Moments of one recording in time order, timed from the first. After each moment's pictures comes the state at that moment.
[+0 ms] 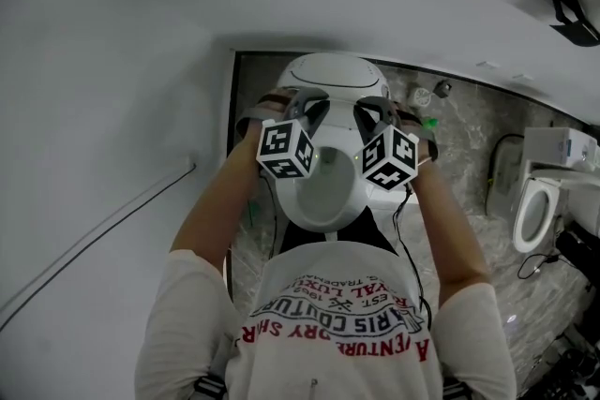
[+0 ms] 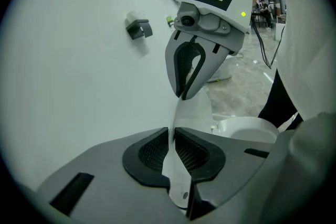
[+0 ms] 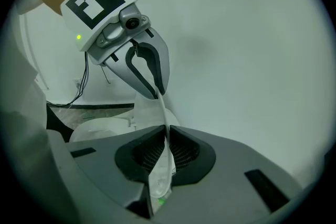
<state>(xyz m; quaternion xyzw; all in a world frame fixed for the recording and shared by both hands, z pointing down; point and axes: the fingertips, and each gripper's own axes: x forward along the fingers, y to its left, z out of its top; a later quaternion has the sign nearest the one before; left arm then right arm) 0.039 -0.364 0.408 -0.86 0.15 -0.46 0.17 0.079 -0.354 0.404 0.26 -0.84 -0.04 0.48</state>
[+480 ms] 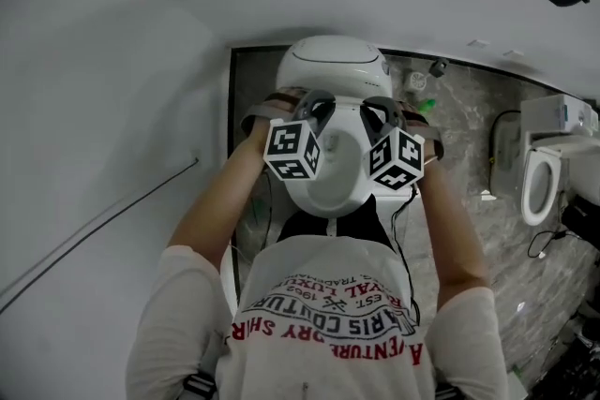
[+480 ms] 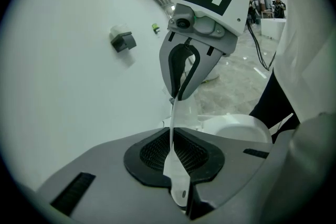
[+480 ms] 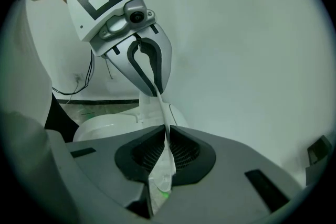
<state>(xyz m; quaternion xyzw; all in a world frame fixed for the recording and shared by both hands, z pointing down) 0.023 -0.280 0.402 -0.86 0.11 -0.45 0.21 0.064 -0.273 0.400 0.29 -0.81 -0.07 0.50</state>
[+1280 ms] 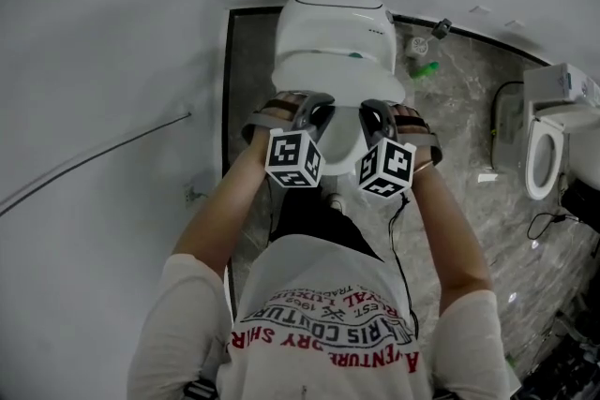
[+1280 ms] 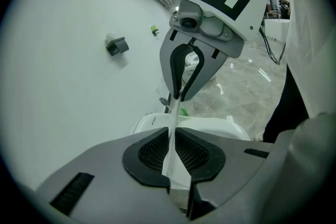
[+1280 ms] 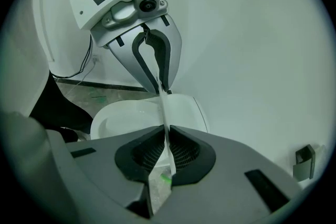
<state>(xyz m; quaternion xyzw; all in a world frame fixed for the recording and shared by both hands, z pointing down) 0.003 -0.126 0.440 -0.86 0.14 -0.44 0.20 0.042 -0.119 0.441 0.26 -0.78 -0.13 0.55</state>
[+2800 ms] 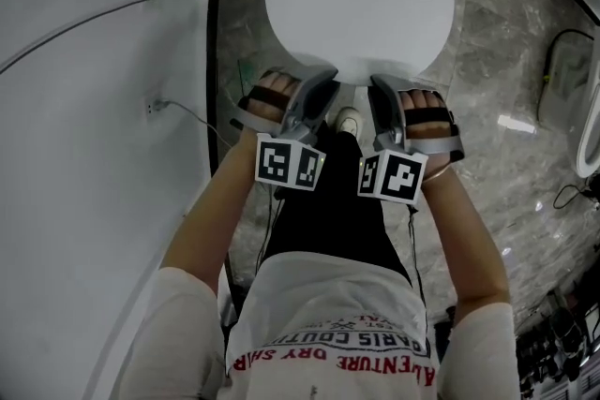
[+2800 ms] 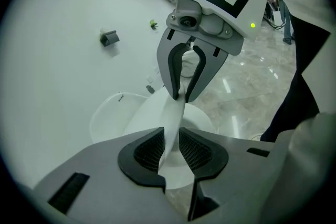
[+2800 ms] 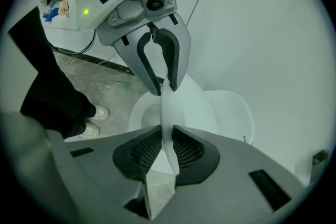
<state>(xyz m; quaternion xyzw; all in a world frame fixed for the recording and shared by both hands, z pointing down) -0.029 0.068 0.648 -0.85 0.21 -0.44 0.19 0.011 0.075 0.652 0.19 -0.77 -0.19 0.58</state>
